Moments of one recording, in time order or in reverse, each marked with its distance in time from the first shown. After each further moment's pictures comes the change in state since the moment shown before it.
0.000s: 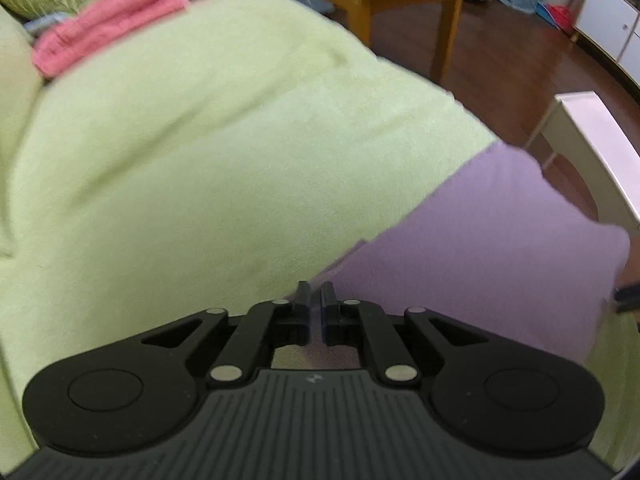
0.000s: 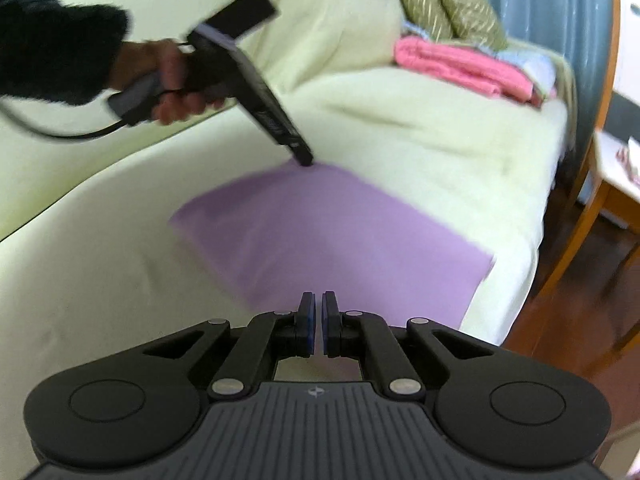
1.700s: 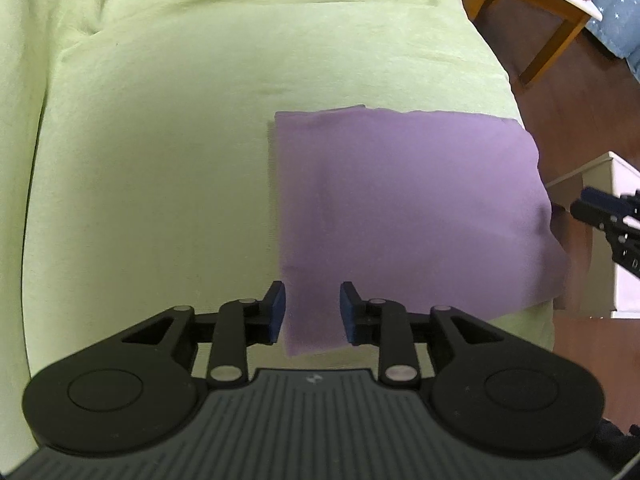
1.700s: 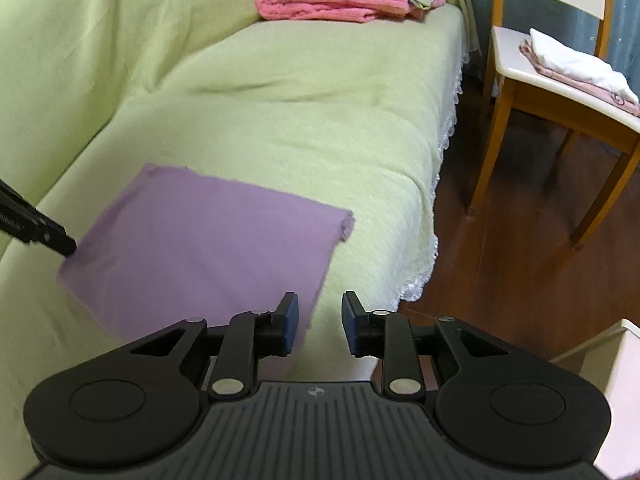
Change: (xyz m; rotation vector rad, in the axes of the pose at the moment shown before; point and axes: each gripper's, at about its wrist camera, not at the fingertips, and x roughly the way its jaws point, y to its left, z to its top) left arm -0.045 -0.038 -0.038 -0.476 0.356 0.087; right arm 0.003 -0.094 0.013 0.325 0.160 -0.133
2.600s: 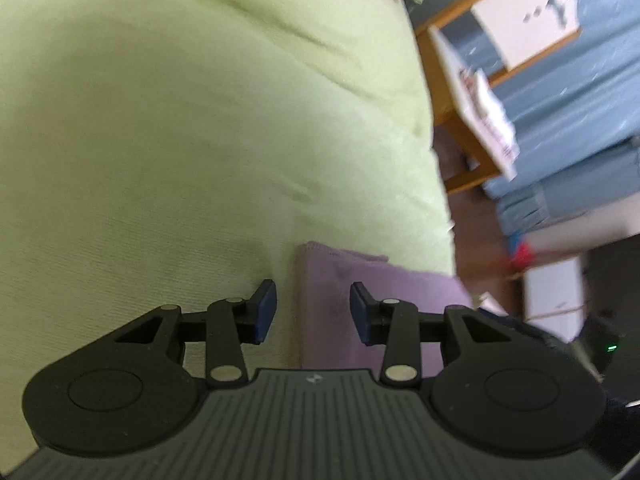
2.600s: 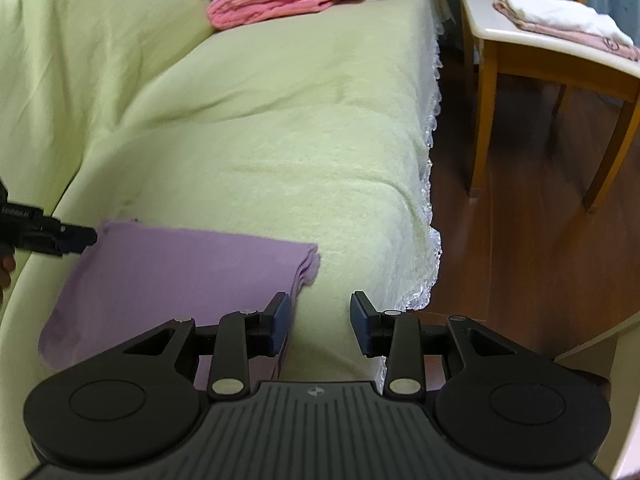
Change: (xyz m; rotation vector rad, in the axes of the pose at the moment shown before) left arm 0.089 0.136 0.031 -0.328 -0.207 -0.662; right arm 0.047 -0.048 0.024 0.185 0.005 0.035
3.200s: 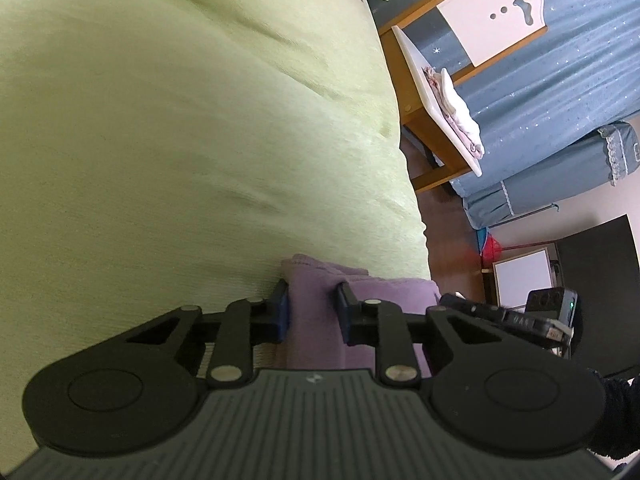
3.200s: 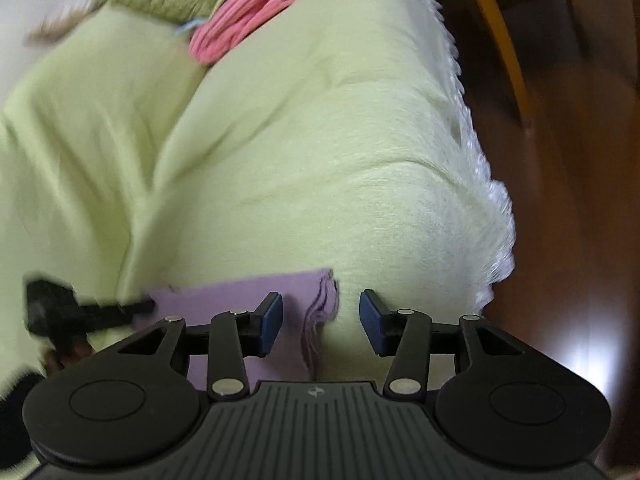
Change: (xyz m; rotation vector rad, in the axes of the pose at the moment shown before) left arm 0.016 0.002 0.007 0.058 0.003 -0.074; right arm 0.043 -0.056 0.006 0.355 0.040 0.348
